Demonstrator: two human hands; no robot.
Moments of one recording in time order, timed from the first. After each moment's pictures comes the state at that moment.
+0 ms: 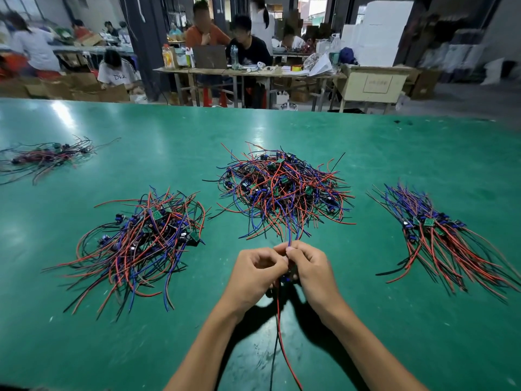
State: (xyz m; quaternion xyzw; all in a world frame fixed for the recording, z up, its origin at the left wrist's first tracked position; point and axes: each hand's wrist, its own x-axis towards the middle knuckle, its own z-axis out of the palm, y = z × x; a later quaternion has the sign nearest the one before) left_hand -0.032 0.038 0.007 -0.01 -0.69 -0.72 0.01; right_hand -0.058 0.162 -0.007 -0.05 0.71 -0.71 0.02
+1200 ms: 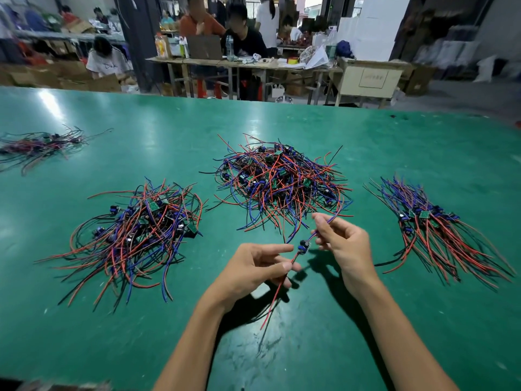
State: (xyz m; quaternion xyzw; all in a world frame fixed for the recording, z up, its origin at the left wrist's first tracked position) left_hand -0.026 0.017 0.008 -0.06 -0.68 -0.72 -0.13; right_hand -0.081 0.212 0.006 0.01 0.65 -0.76 -0.05
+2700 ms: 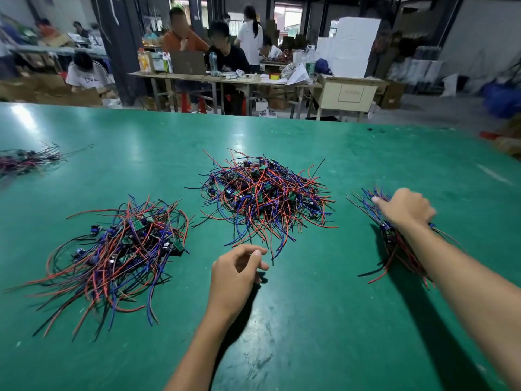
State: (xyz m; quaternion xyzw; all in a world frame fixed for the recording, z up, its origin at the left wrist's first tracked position) left_hand -0.041 0.031 -0.010 0.04 -0.70 -0.70 0.11; right_hand -0.190 0.346 0.068 0.26 0.94 -0.16 -0.15
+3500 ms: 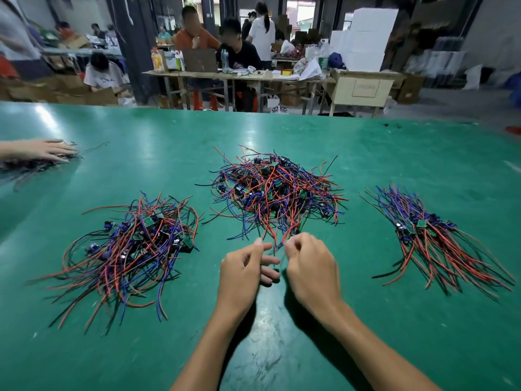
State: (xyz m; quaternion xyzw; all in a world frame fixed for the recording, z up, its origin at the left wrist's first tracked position) left_hand -0.049 0.035 -0.009 0.07 -0.68 -0.72 0.09; right_hand -0.065 0.163 0.001 -0.04 0.93 -0.34 -0.16
